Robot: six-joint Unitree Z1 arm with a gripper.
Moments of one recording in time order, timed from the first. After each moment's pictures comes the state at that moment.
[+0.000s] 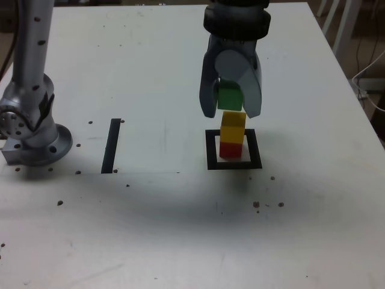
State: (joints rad) arm -0.06 1.98 -1.74 1.43 -0.09 0.10
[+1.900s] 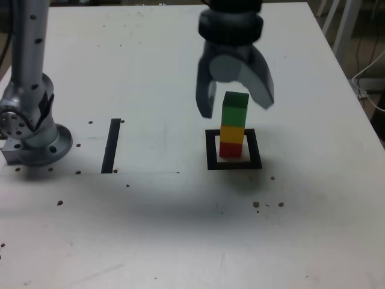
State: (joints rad) arm -0.05 1.91 -1.63 1.36 -0.05 0.10
